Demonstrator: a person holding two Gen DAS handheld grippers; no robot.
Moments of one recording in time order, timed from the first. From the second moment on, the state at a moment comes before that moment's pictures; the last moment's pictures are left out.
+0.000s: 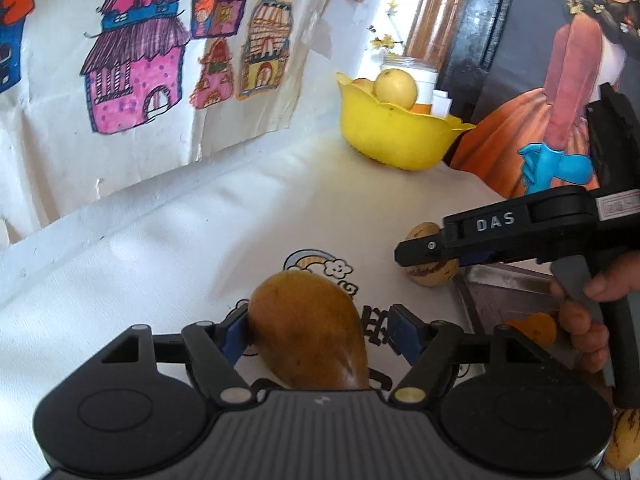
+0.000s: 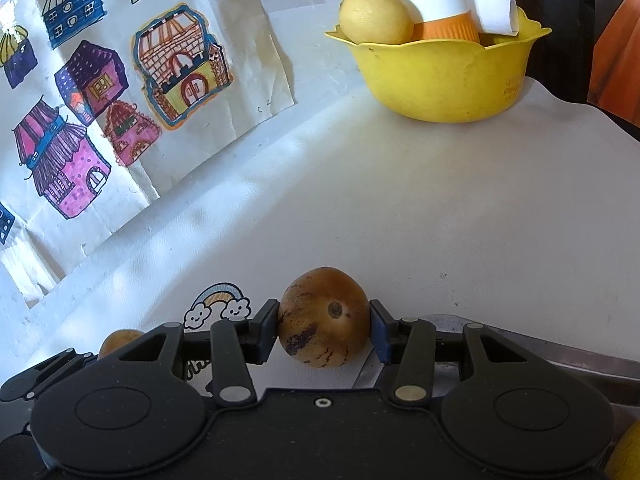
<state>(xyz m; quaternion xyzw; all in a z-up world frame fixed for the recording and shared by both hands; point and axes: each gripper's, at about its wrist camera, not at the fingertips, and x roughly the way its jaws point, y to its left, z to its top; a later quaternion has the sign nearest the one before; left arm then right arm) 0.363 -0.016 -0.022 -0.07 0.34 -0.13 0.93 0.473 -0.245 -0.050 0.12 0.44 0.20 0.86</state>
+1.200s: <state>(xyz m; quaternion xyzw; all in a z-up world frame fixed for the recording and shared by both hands) 0.257 -0.093 0.026 -0.07 0.30 -0.19 0.93 0.338 -0.347 0.000 0.10 0.38 0.23 0.89</state>
